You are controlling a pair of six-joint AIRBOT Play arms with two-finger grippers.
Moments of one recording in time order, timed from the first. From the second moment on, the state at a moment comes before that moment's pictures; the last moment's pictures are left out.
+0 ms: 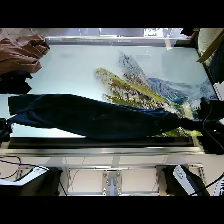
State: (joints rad) left arm 1.21 -1.13 0.57 0.33 -0.96 -0.83; right arm -0.64 -0.91 0.73 -1.11 1.17 0.99
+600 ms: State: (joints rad) left arm 1.20 -0.99 0.68 0.99 -1.08 -1.02; right arm -0.64 -0.91 0.75 -1.38 1.18 1.02
